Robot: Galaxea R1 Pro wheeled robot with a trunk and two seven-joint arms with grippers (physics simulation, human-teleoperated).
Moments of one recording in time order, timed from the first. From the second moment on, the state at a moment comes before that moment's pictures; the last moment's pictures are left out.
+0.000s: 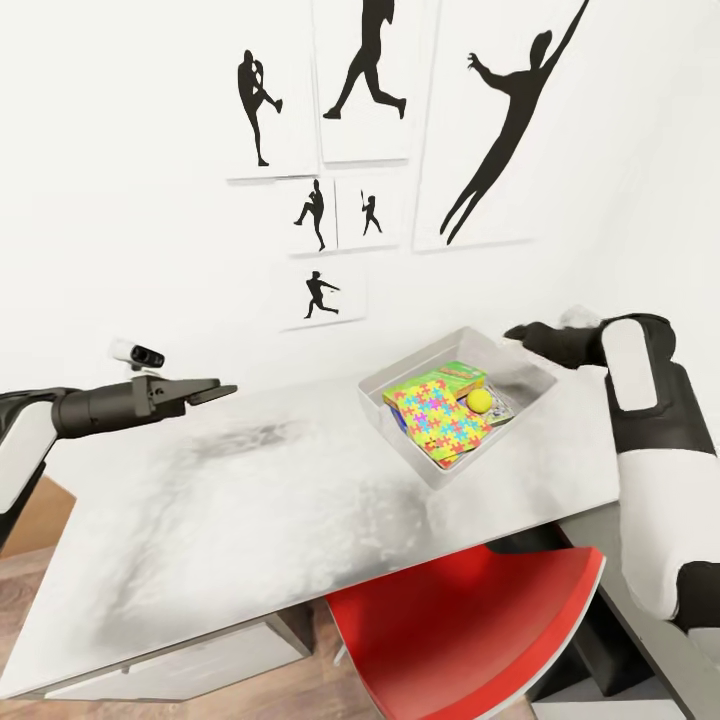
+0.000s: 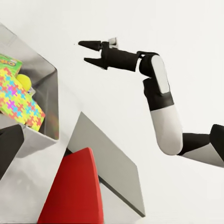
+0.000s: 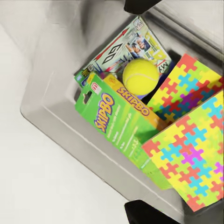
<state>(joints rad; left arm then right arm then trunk) -0.81 0.54 -0.10 -1.42 1.00 1.04 -0.99 -1.14 -0.21 -0.10 -1.17 -0.74 1.04 -0.36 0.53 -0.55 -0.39</state>
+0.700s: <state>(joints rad) -0.68 0.63 -0.10 -1.41 1.00 1.04 -1.08 -0.26 -0.40 -0.51 -1.54 -1.57 1.04 0.37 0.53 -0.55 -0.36</state>
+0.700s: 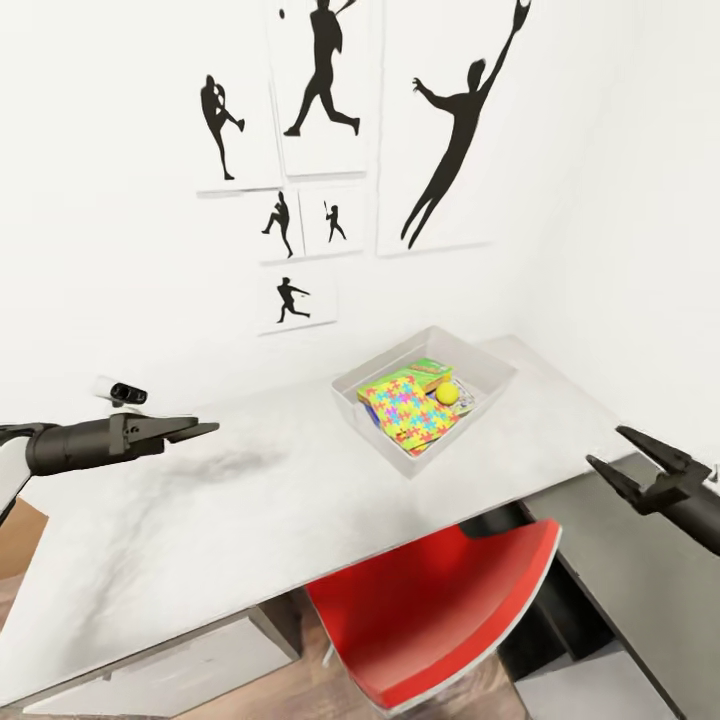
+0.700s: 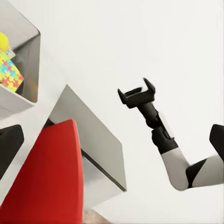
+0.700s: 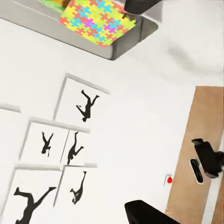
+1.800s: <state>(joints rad) -0.33 0.73 0.13 -1.43 0.98 1.04 -1.44 -0.01 -0.15 -0.52 -1.59 -1.11 0.81 1.07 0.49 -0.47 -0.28</state>
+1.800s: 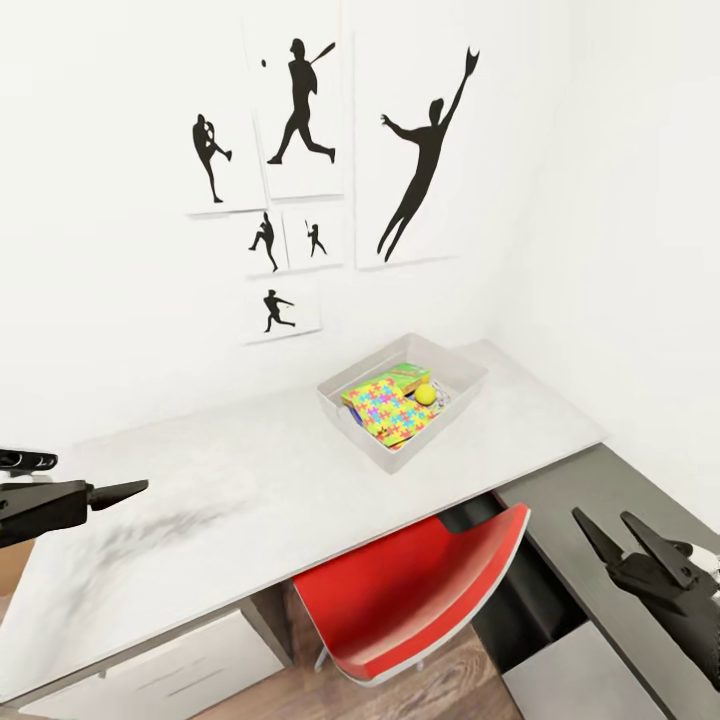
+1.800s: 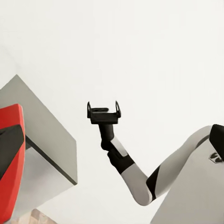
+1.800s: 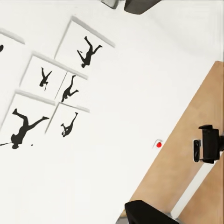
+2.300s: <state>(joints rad) -0.33 0.73 0.13 -1.43 0.95 1.04 -1.43 -0.01 -0.15 -0.53 -1.59 -1.08 0.79 1.08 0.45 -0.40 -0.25</state>
